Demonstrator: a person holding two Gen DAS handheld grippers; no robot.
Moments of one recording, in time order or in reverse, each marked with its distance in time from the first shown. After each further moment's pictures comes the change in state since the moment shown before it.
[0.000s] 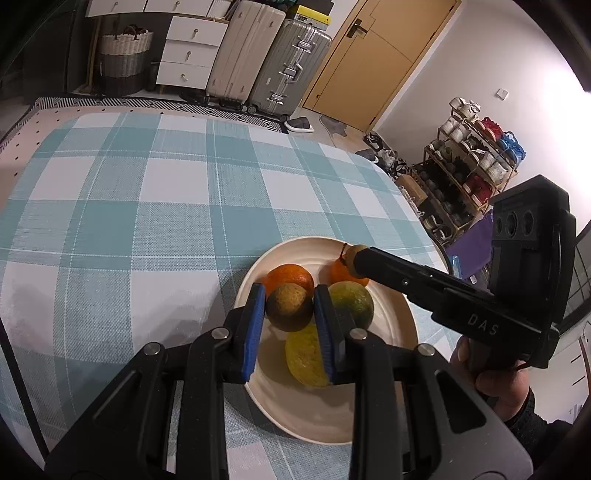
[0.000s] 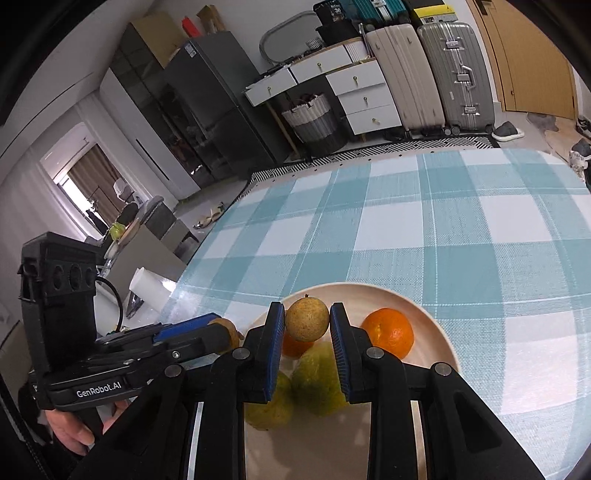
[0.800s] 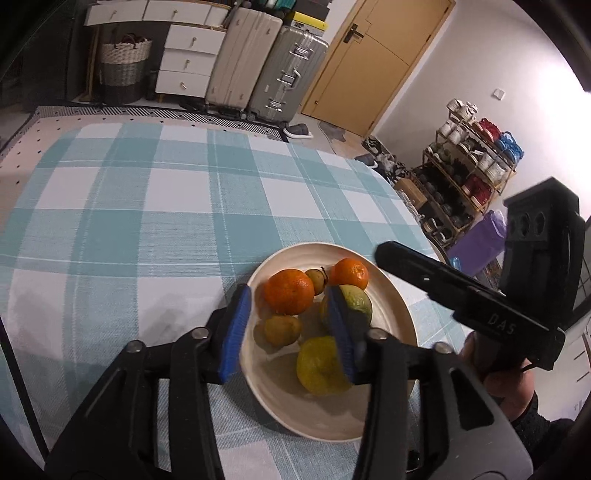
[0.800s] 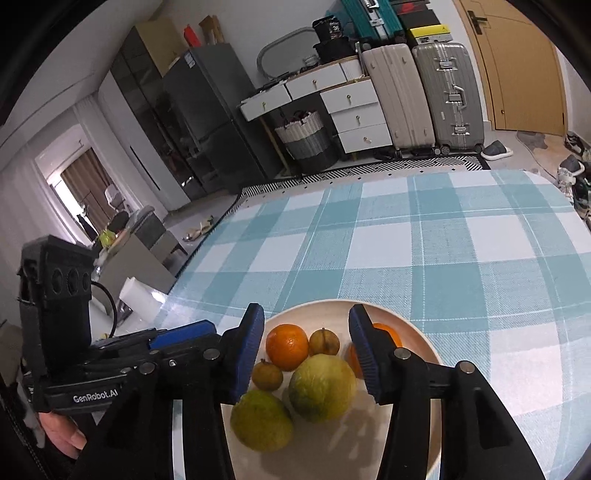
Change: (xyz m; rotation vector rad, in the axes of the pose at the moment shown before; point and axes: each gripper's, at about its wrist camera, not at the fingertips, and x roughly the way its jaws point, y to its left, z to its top) left arm -0.012 -0.003 0.000 0.015 -0.037 0.012; right arm -0.017 0.007 0.000 -0.015 -0.080 -0.053
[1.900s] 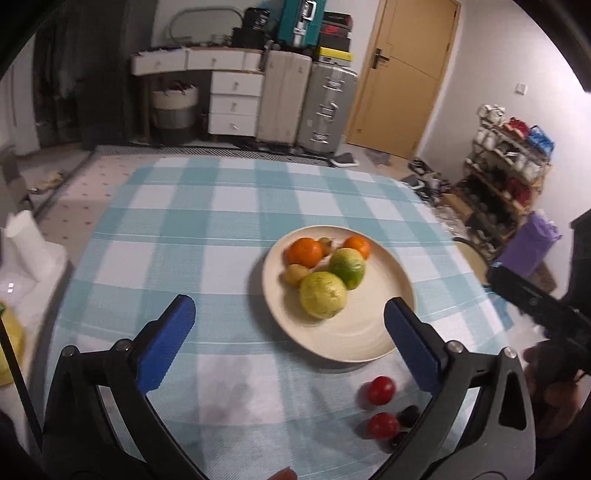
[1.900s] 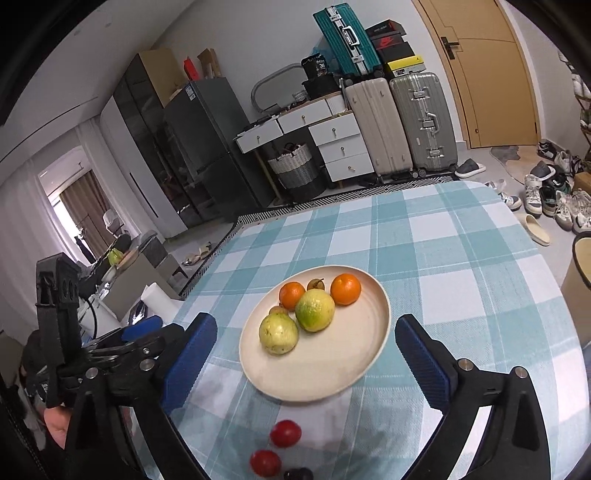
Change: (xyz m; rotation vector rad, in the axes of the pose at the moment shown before) left arm -0.112 -0.067 -0.083 0.056 -0.153 0.279; right arm -0.139 0.011 -0.068 0.023 -0.127 -0.039
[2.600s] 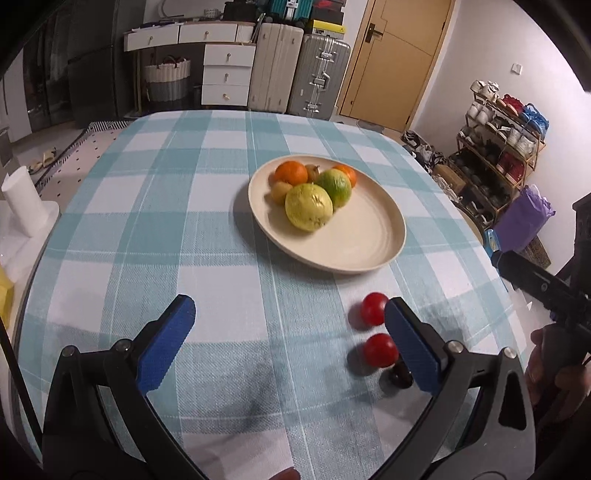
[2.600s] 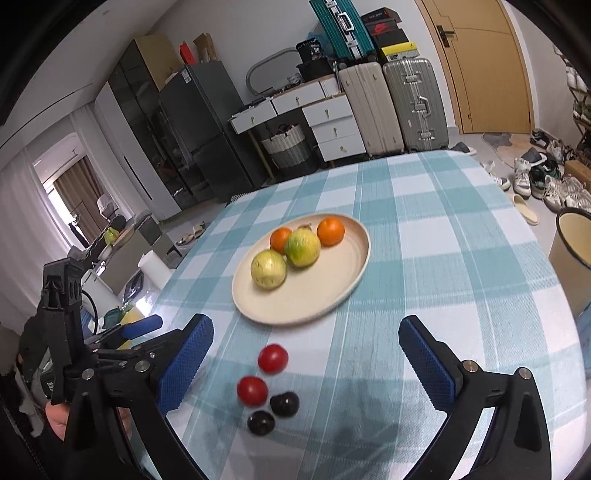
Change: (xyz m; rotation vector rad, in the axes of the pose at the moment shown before) left arm 0.002 -0.008 -0.073 0.011 0.120 -0.053; right arm -0.032 -0.008 -0.059 -0.004 0.074 -0.030
